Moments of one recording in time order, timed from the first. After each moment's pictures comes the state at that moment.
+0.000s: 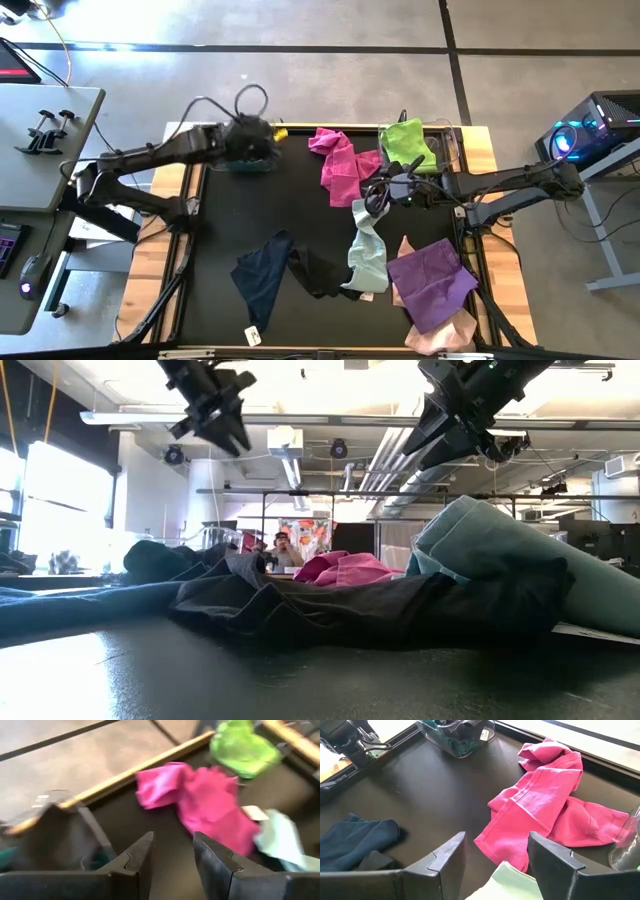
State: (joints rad) left arm 0.33 1.24 1.14 -0.65 -0.32 -0.47; right arm 0.05 1.18 0.86 -0.38 0.47 0.65
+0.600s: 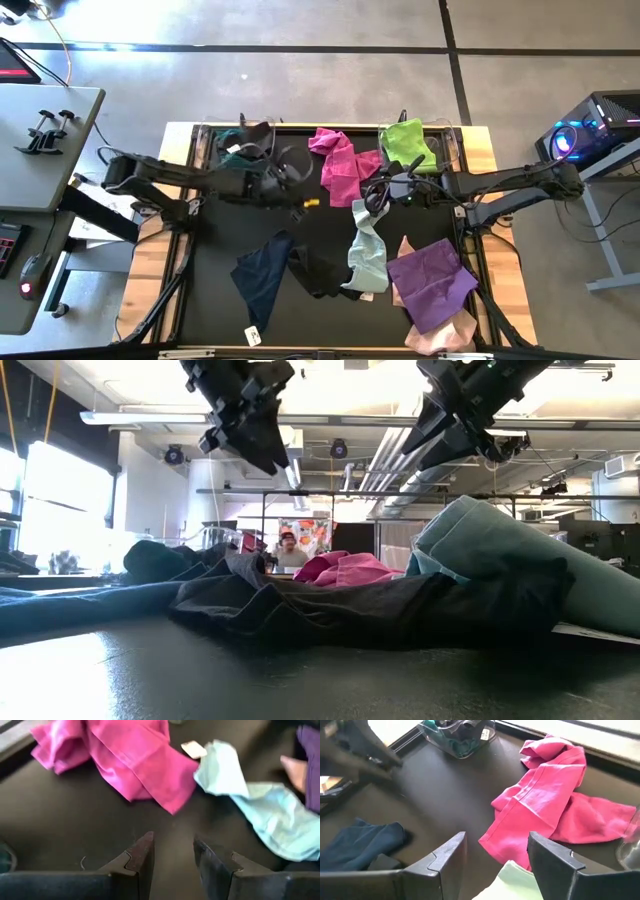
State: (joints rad) left arm -0.04 1.49 1.14 -0.56 -0.39 -0.58; right arm 0.05 1.18 0.86 -0.38 0.45 0.71
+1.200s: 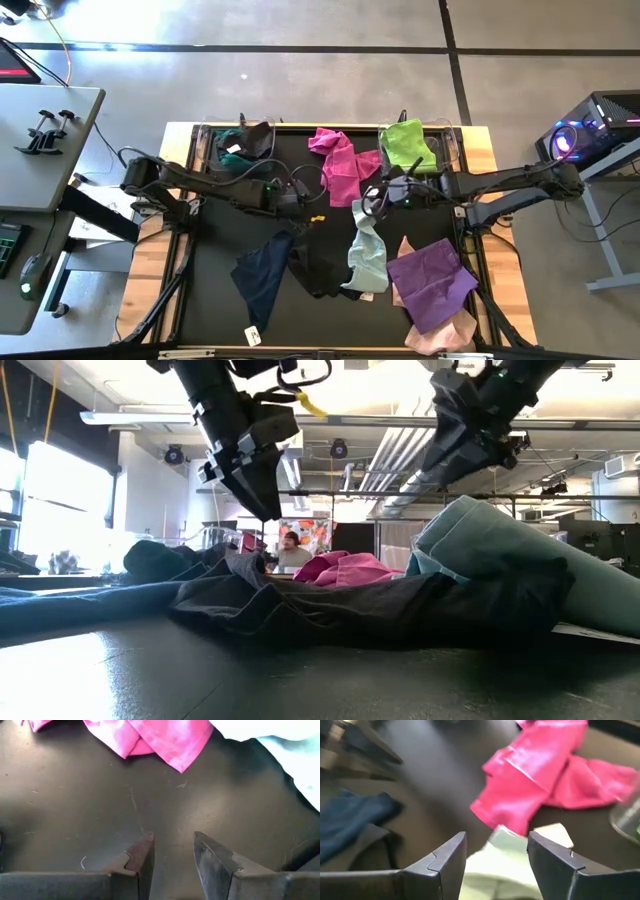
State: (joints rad) left arm -0.07 1.65 1.14 -0.60 -0.37 -0.60; right arm 0.05 1.18 0.86 -0.55 0.37 0.78
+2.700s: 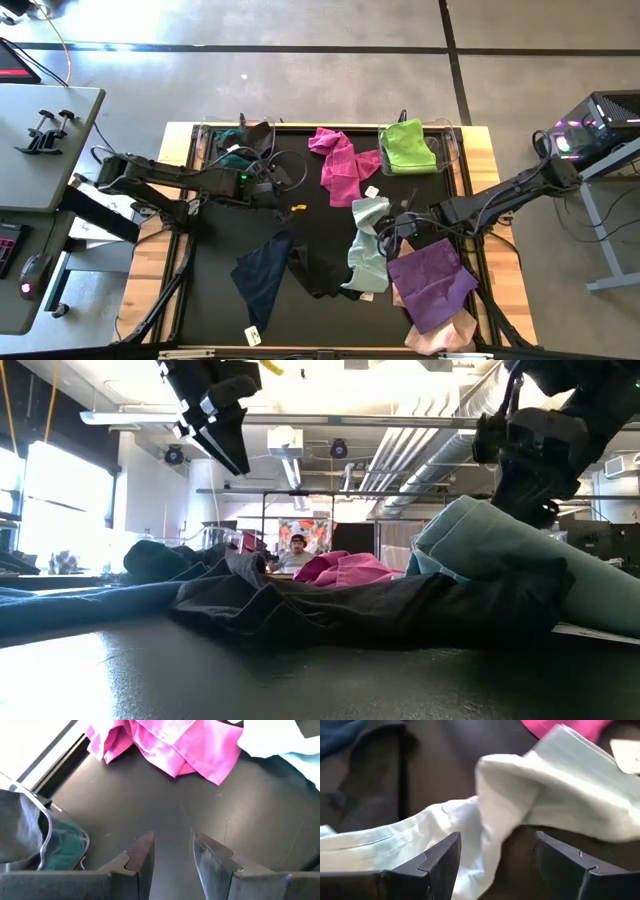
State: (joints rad) left arm -0.07 1.43 1.14 -0.80 -0.53 -0.50; right arm 0.26 1.18 0.52 -0.21 0.25 0.72
